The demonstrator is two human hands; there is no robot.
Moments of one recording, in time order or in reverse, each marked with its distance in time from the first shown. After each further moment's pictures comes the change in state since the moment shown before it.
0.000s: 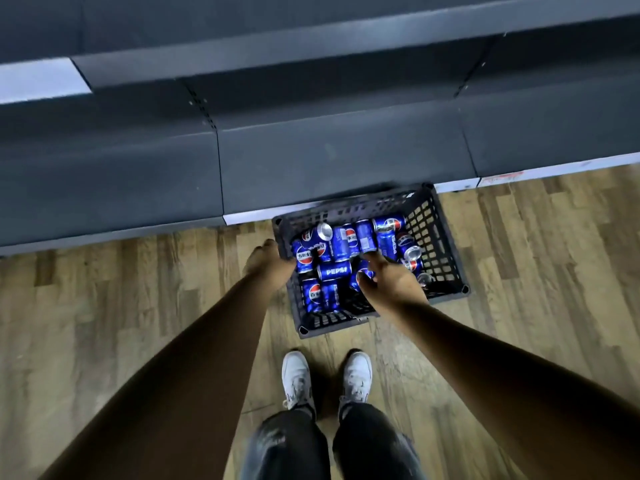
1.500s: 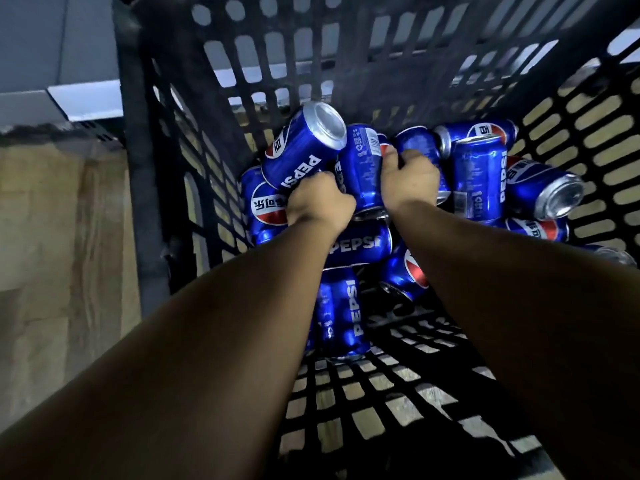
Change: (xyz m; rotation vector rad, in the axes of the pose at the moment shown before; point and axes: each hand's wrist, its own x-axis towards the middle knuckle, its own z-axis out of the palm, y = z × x) left_hand 0.377 -0.069 0.339 -0.023 0.248 0.289; right_hand 0.400 0.190 0.289 0.346 0.600 0.149
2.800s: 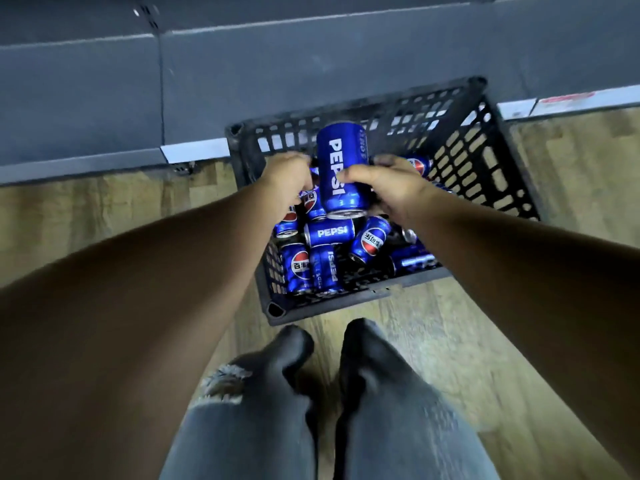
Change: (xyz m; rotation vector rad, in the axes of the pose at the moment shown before) left_hand -0.140 0.093 -0.201 -0.648 -0.230 -0.326; right_hand -0.131 -0.123 -0.207 0.635 -0.497 0.288
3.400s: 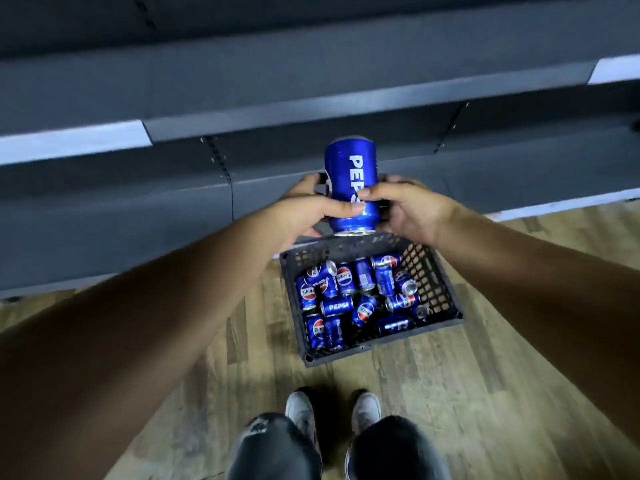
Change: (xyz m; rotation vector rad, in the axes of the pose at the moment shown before) left_hand -0.284 0.252 -0.114 0.028 -0.265 0.294; right_hand -0.236 -0.311 -0.020 0.111 -0.342 -0.147
